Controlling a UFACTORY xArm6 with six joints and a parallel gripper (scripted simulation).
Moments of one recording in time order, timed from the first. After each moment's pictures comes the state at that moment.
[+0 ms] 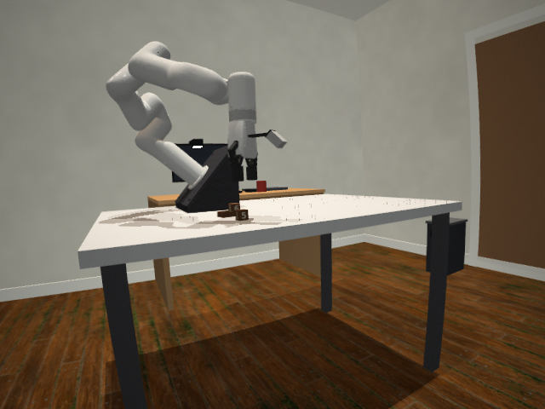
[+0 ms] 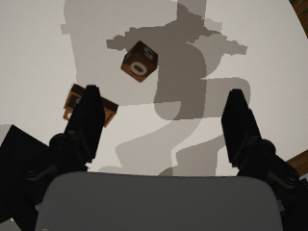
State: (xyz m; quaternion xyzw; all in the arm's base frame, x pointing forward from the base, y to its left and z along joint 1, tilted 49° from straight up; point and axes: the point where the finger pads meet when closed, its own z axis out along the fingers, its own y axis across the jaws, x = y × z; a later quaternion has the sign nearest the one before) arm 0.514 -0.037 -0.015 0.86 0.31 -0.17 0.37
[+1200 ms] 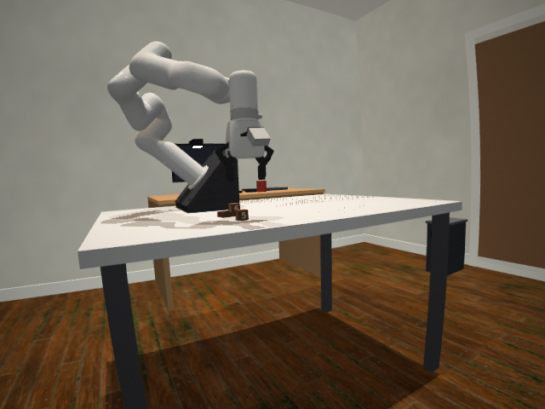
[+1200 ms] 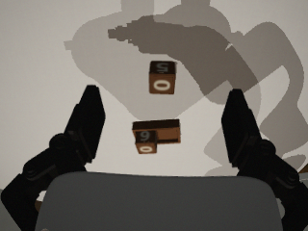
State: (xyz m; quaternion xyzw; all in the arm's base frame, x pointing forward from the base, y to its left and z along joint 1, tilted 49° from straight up) arm 0.526 -0.037 -0.014 0.91 -0.02 -0.03 0.41
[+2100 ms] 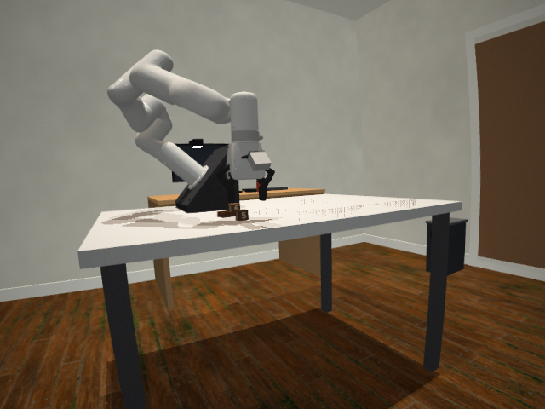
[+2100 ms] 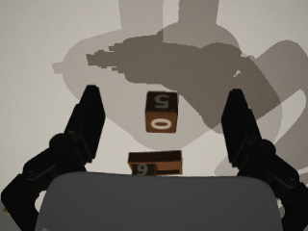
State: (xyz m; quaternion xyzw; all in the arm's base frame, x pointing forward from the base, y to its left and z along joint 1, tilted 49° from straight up) arm 0.522 -0.081 -0.053 0.91 -0.02 -0.03 0.41
